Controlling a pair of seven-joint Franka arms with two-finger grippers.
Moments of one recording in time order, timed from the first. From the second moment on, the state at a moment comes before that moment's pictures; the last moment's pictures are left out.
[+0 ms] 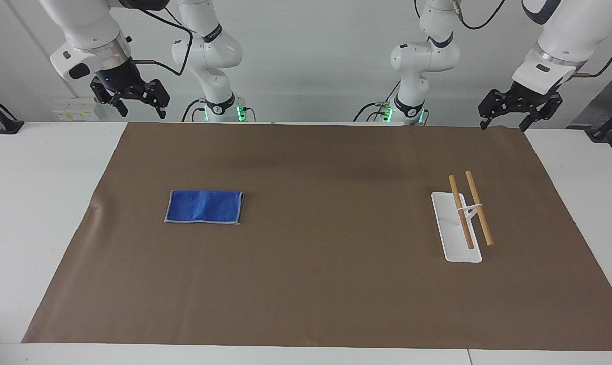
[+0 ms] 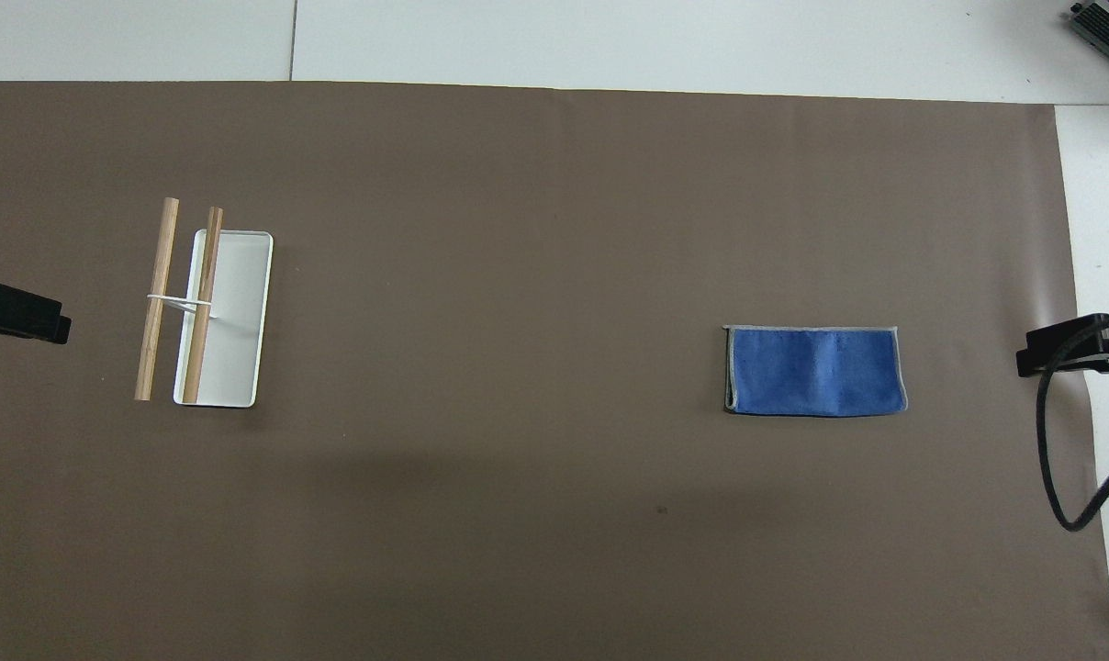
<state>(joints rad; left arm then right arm) 0.01 -0.04 -0.05 -1.54 0.02 1.46 0.09 0.04 -0.08 -0.09 -1.59 -0.02 1.41 0.02</state>
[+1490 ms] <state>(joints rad) 0.01 -0.04 -0.05 -1.54 0.02 1.46 0.09 0.04 -0.08 -0.09 -1.59 -0.02 1.44 0.02</state>
